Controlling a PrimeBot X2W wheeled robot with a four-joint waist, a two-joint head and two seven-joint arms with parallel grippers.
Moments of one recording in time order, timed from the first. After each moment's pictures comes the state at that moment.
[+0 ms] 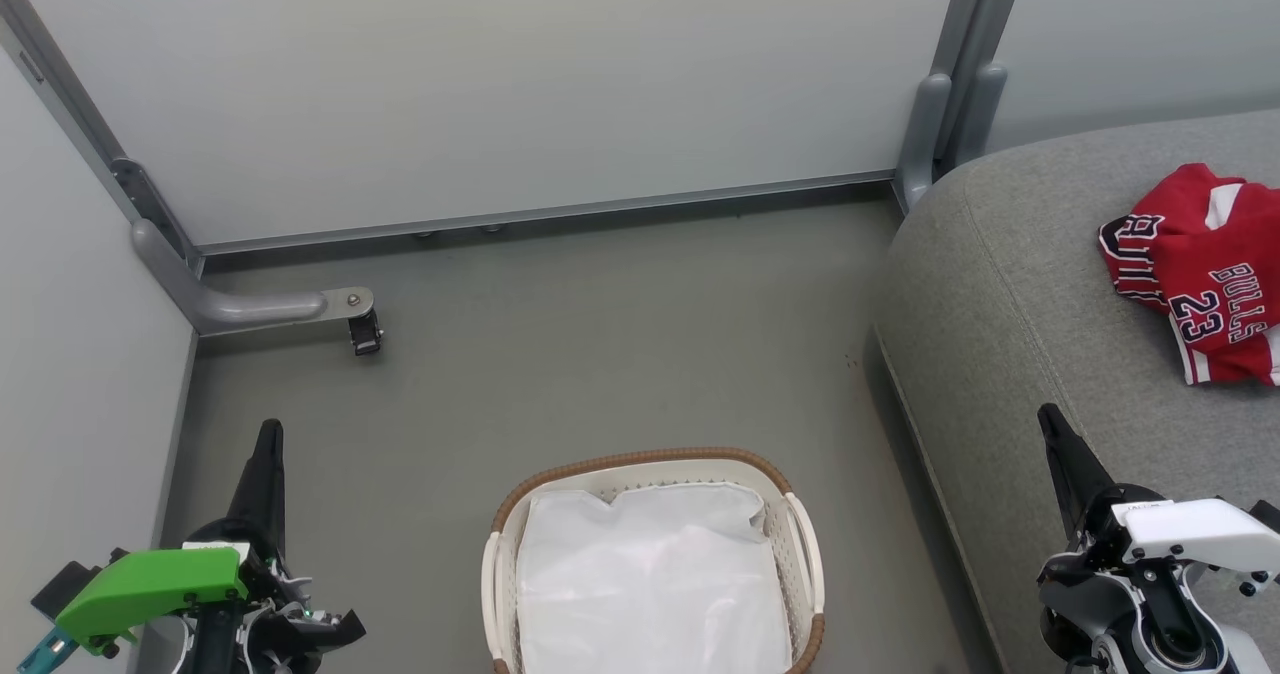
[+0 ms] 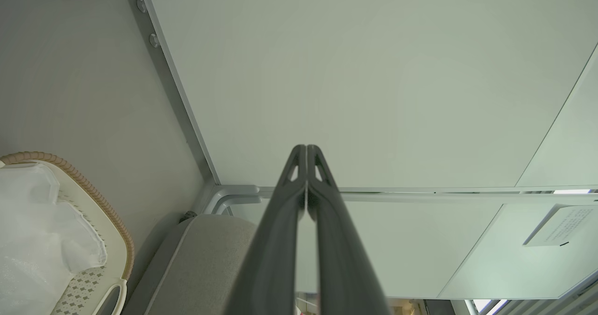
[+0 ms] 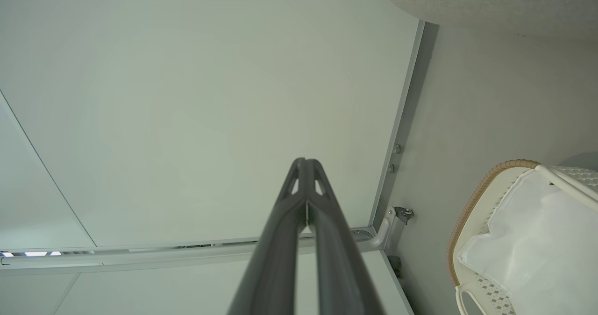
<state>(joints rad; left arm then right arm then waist) -0.10 0.05 0.11 0.25 -1.61 -0.13 0.11 -0.11 -0.05 -0.11 0.24 1.61 0.13 0.11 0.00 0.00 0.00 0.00</state>
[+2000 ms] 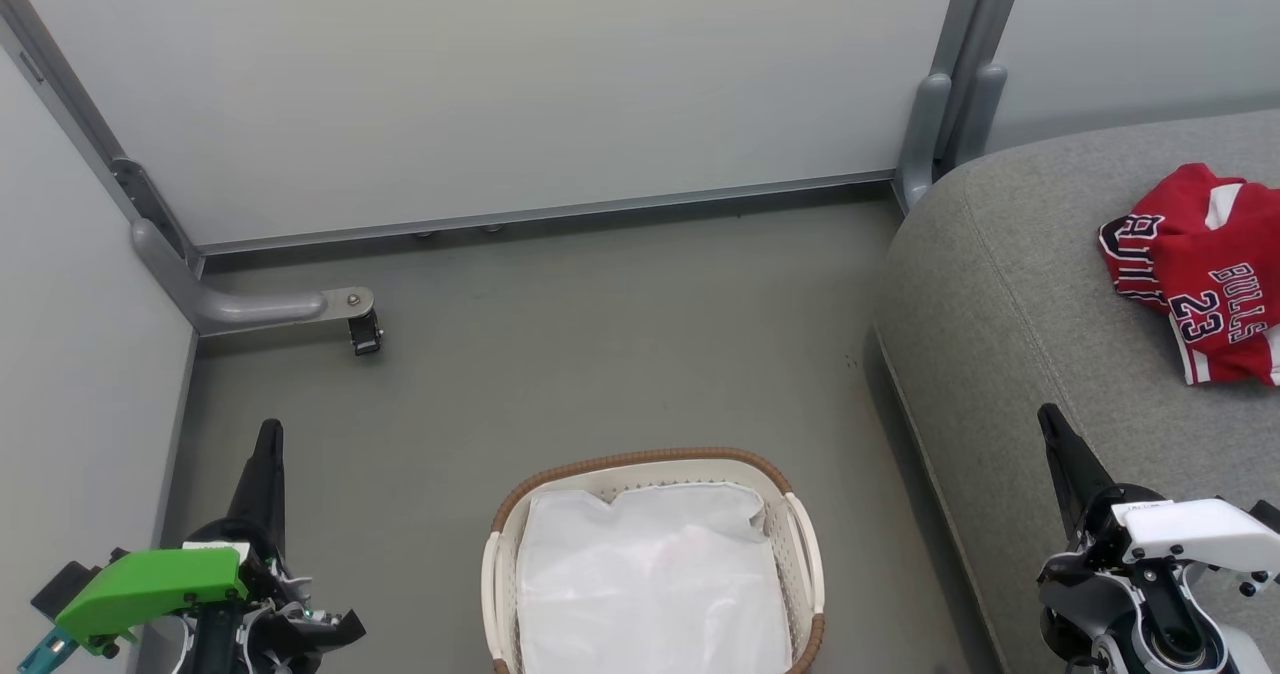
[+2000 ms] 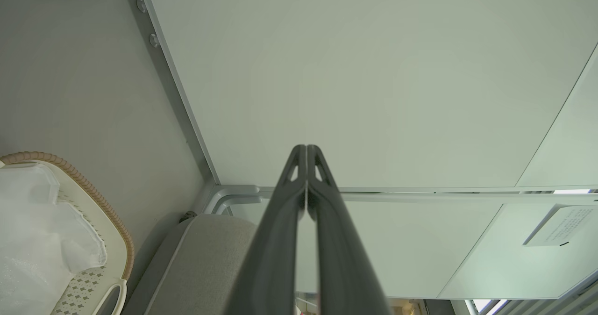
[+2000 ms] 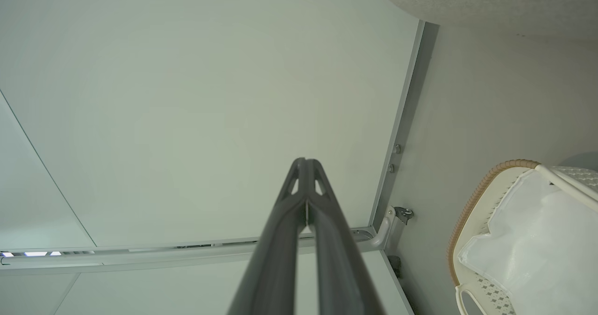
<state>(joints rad) -0.10 0.05 0.11 0.25 -1.61 -0.13 0.11 -0.11 -0.05 -0.11 0.24 1.61 0.13 0.11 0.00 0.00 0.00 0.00</state>
